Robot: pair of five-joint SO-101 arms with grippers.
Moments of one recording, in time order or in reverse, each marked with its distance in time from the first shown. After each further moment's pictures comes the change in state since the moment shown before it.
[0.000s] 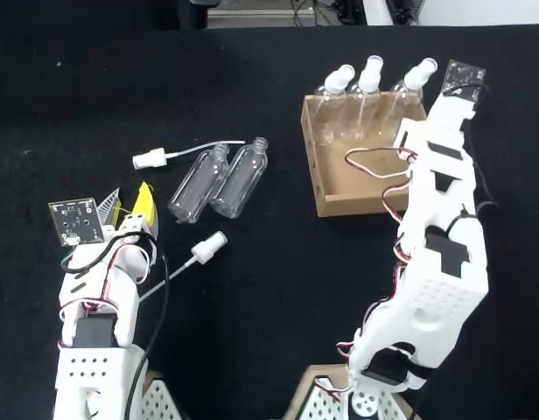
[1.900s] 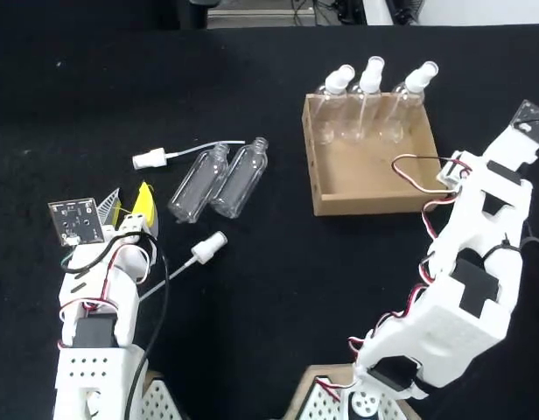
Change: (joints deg) left arm 0.0 0.0 0.0 0.0 0.0; right arm 12.4 -9.9 5.5 20.8 -7.3
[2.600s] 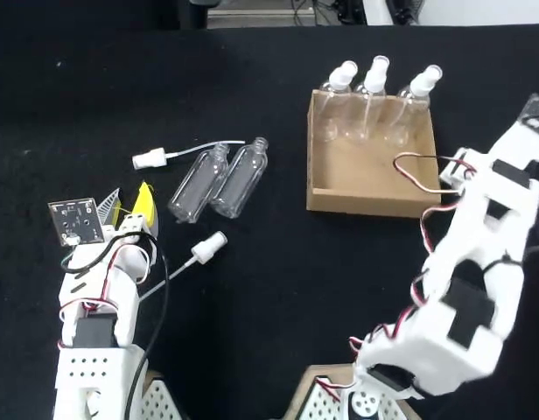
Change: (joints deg) left arm 0.0 0.0 0.0 0.0 0.0; right arm 0.1 -12.6 4.0 4.7 0.0
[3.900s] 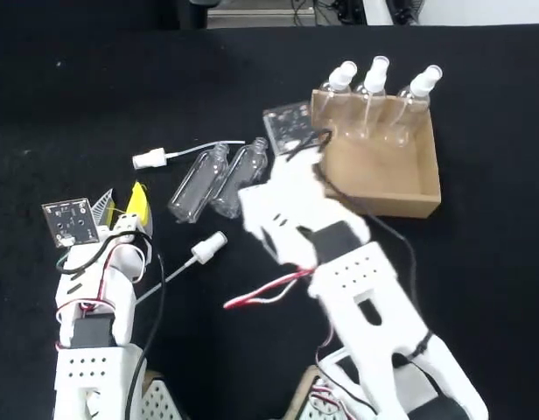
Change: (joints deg) left arm -2.0 0.0 0.0 0.0 0.0; right arm -59.7 -40.9 32.7 -6.5 -1.6
